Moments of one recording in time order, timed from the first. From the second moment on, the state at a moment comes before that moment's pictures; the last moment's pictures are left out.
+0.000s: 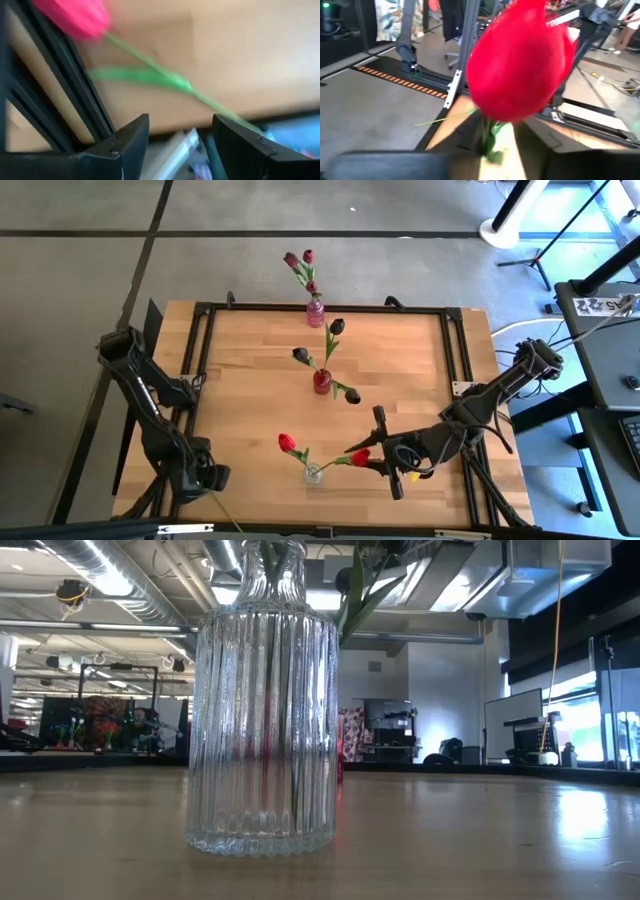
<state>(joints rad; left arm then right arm) -1.06 1.38 0.88 -0.77 0.08 -2.51 0.64 1.44 1.29 -0.06 0.41 -0.11</state>
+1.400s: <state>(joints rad) -0.83 1.70 0.88 -0.85 0.44 -2.25 0.64 1.44 1.29 -0.06 0.49 -0.11</state>
